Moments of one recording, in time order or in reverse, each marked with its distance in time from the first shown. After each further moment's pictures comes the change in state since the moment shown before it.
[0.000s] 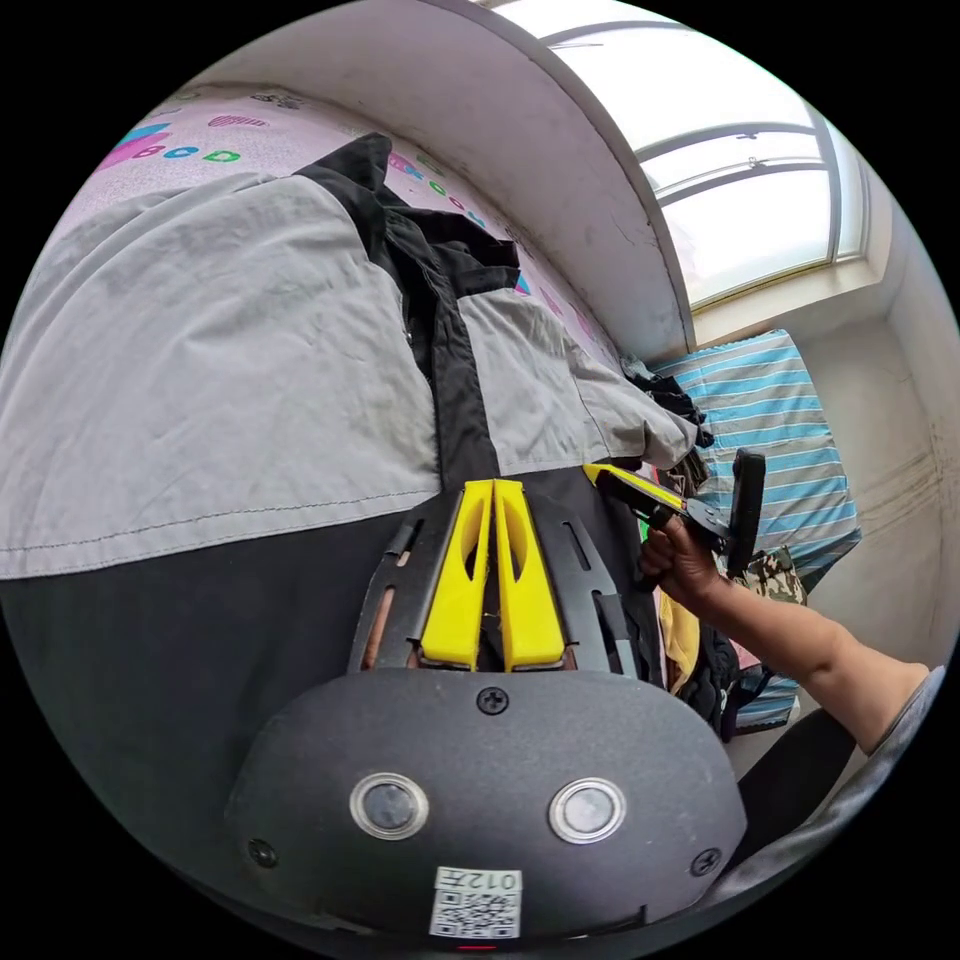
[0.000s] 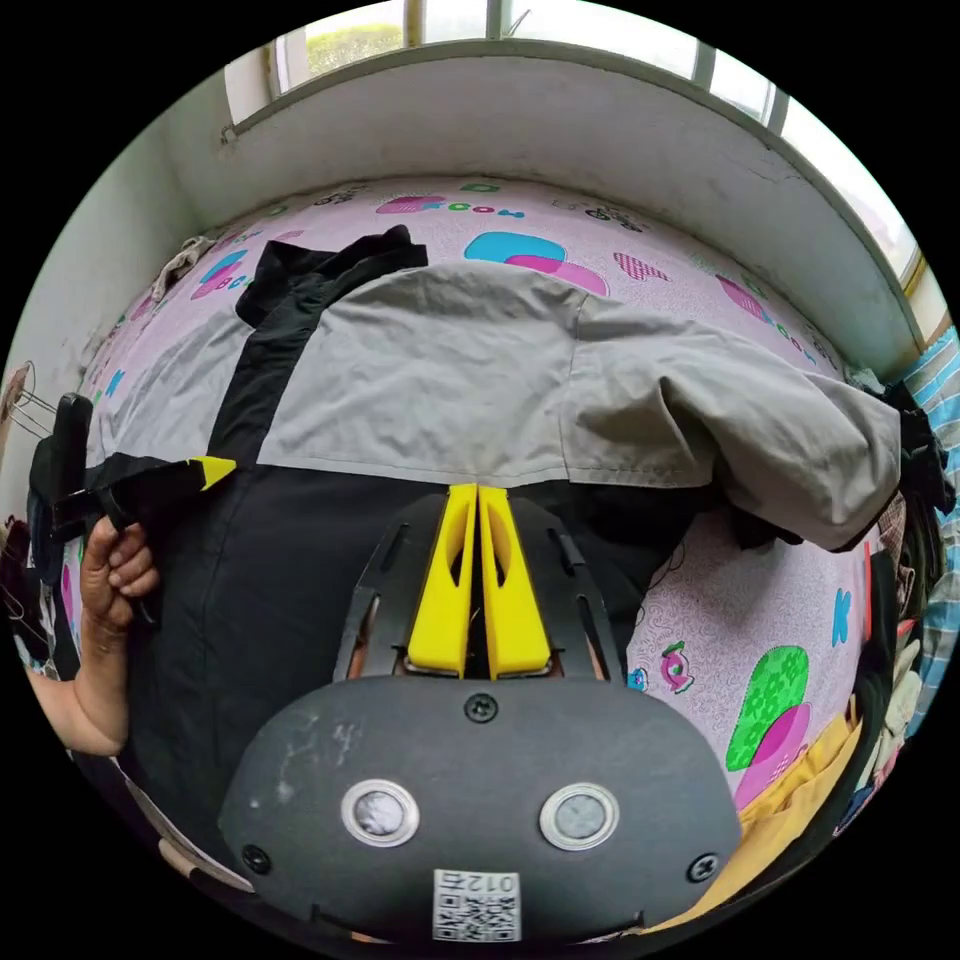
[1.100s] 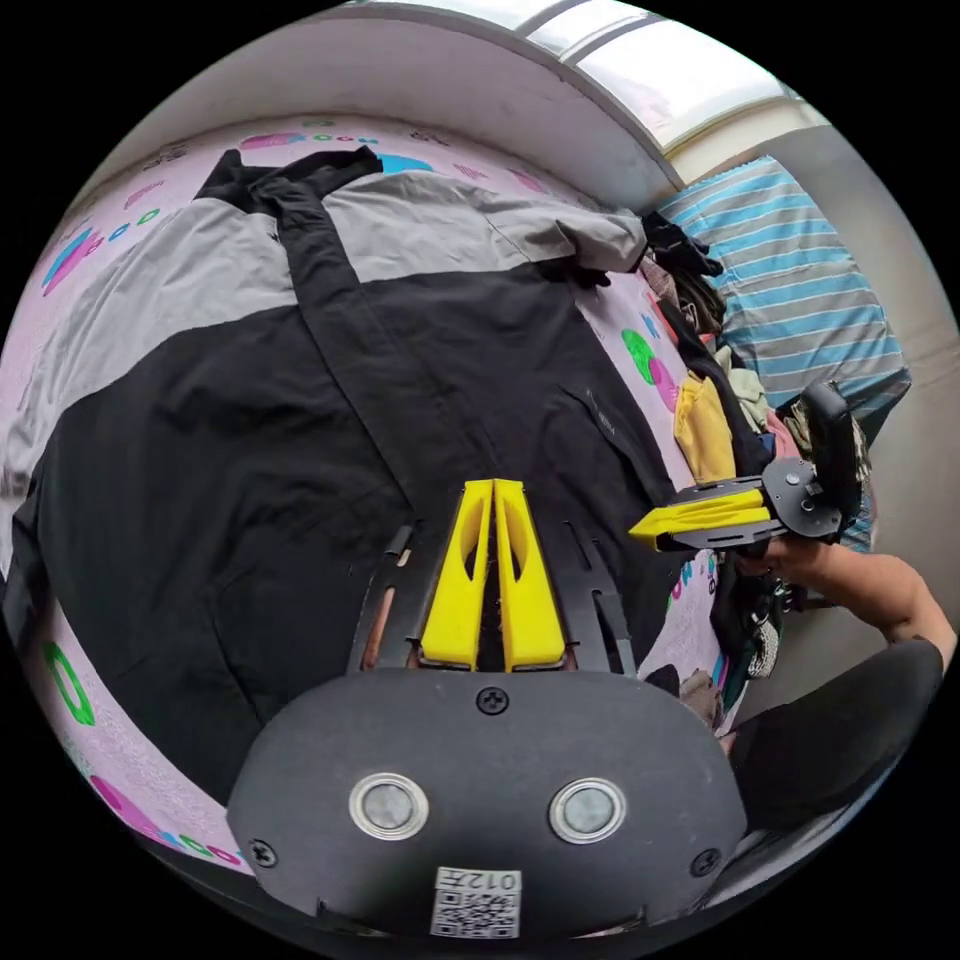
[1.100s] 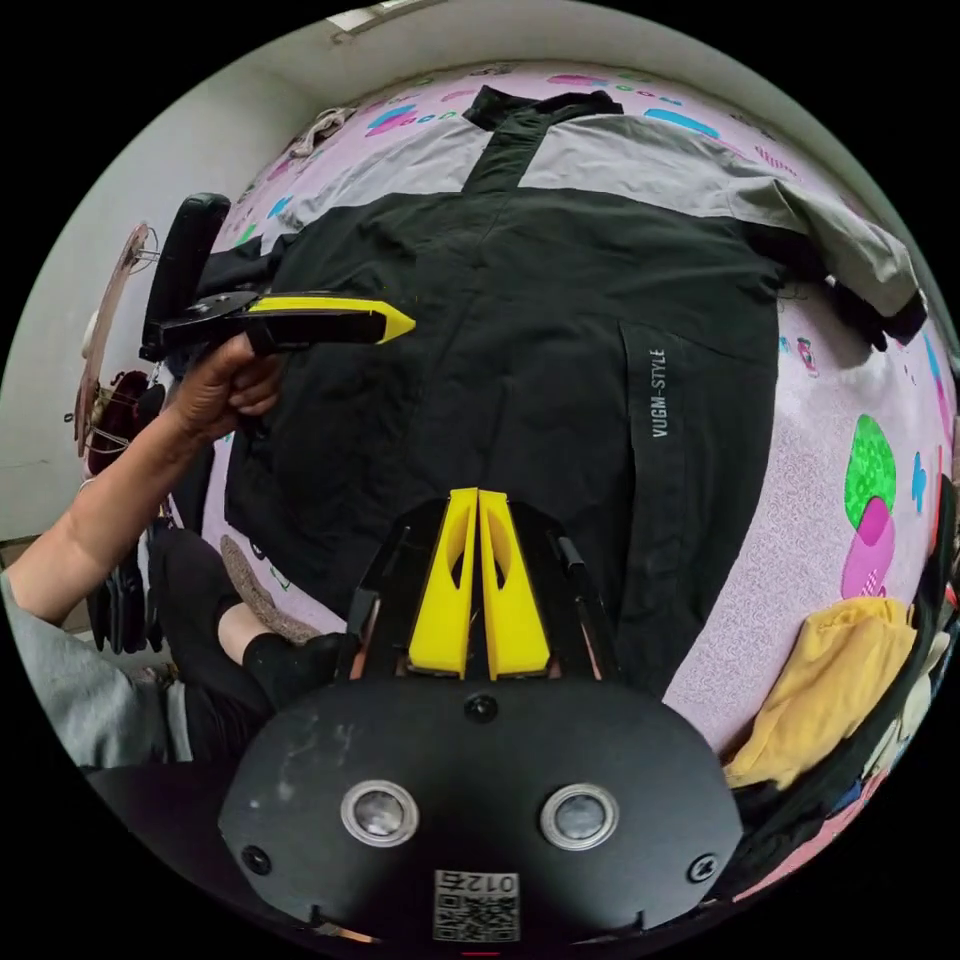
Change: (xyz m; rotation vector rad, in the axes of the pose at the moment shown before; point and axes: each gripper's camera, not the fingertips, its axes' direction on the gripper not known) left arm 0.166 0.098 -0.072 -0.310 -0.239 0.245; right arm -0.339 0.173 -0.419 -0.411 -0.350 -0.160
